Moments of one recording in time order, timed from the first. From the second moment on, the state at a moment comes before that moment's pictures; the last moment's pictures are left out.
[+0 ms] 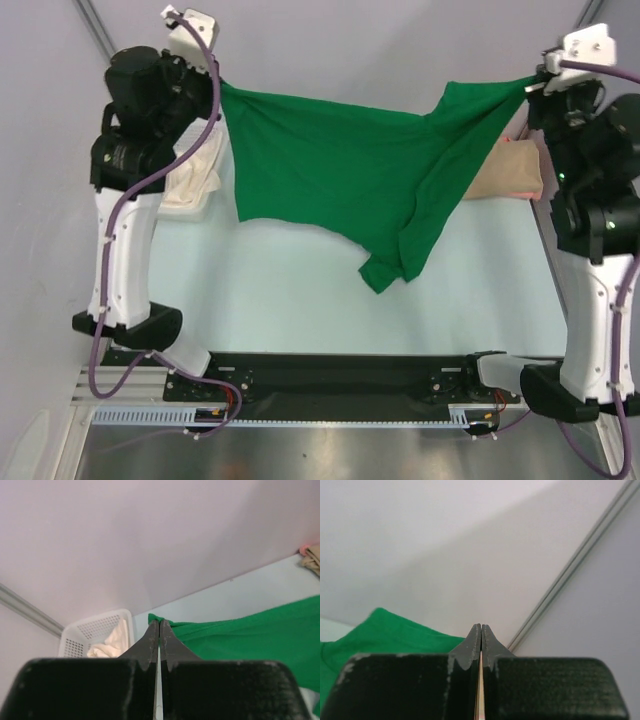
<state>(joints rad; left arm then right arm) -0.29 1.61 2.35 -0.84 -0.02 0.22 0.11 1.26 1.97 -0.49 0.04 -0.42</state>
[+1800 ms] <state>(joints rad) -0.22 1.25 2.22 -0.88 0.12 0.25 0.01 1.03 1.87 -0.41 -0.10 -0.33</state>
